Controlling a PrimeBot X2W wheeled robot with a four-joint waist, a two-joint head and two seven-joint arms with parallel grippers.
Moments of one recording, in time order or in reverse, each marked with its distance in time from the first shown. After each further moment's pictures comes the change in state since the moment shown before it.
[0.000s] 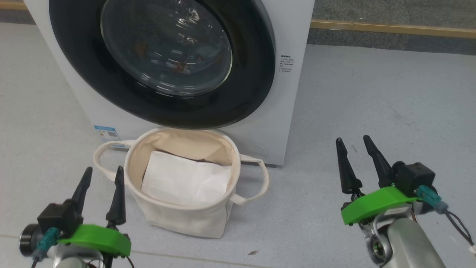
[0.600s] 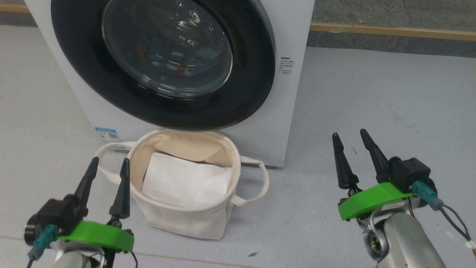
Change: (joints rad) left arm -0.022 -0.017 0.012 -0.010 0.003 -0.078 -0.035; right arm -0.033 -0.002 0.016 0.025 -0.037 0.000 -0.030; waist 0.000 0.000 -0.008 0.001
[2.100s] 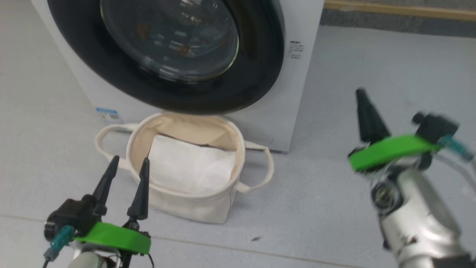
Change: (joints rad) left arm 0.003 -0.026 -0.049 -0.037 -0.006 -0.014 0.000; right arm -0.203 -0.047 0.063 0.117 0.438 0.000 0.021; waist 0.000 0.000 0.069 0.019
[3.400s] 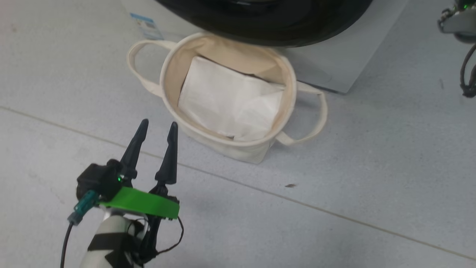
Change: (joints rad) left arm -0.157 -0.178 0.028 0.079 0.045 -0.083 0.000; right arm -0.758 -0.257 0.053 0.405 0.792 0.000 0.678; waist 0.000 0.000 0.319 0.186
